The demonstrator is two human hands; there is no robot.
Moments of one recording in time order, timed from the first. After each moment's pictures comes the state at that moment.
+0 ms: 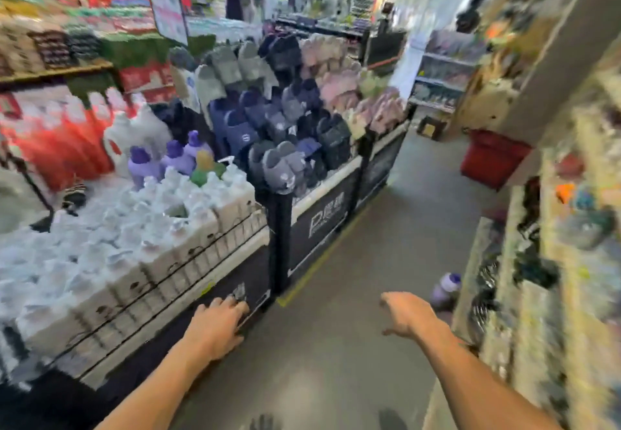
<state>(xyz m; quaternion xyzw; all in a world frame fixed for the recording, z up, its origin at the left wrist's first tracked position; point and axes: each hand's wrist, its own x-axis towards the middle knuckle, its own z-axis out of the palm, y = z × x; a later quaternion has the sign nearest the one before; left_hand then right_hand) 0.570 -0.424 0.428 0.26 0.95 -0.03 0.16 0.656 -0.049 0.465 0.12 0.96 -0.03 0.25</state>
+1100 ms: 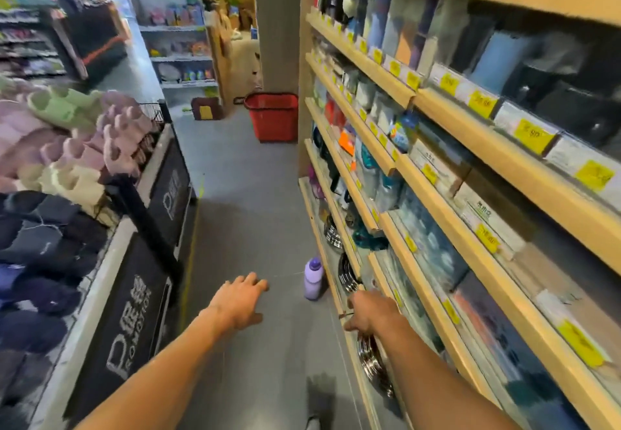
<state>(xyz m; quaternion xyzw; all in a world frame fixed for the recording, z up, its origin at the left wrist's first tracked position) 0.322 0.224 0.430 0.66 0.73 -0.14 0.13 0.589 0.328 0.432 0.51 0.81 -0.18 0.22</state>
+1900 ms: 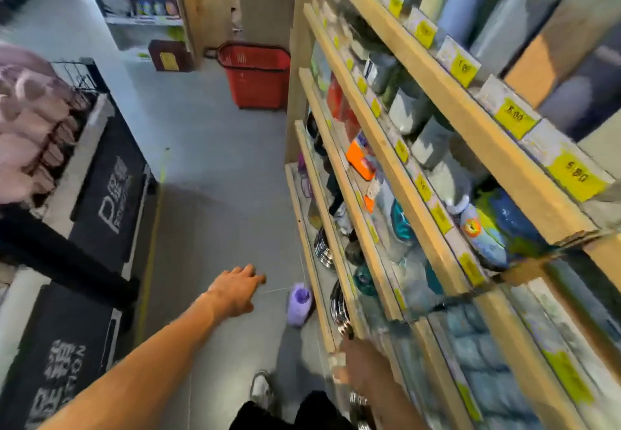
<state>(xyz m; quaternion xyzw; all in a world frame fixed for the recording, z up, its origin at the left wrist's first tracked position) 0.158 0.595 0.356 0.67 0.68 -0.17 0.23 0.467 0.589 0.346 0.54 0.75 -0.29 0.24</state>
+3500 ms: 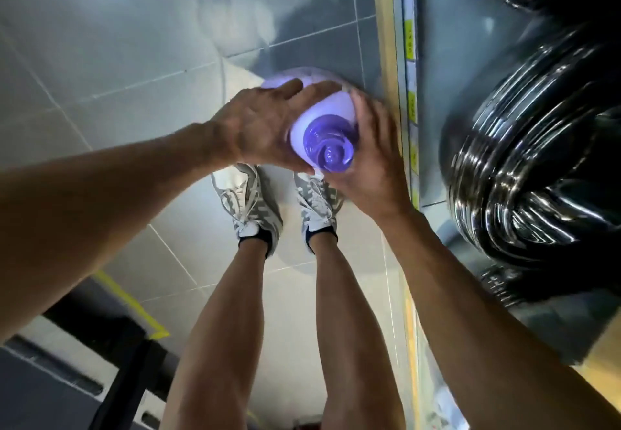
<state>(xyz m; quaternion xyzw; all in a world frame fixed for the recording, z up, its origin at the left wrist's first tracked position) 0.124 0.825 -0.346 0.67 0.54 -0.05 0.50 0.335 0.809 -0.335 0.58 0.71 -0.39 0.01</state>
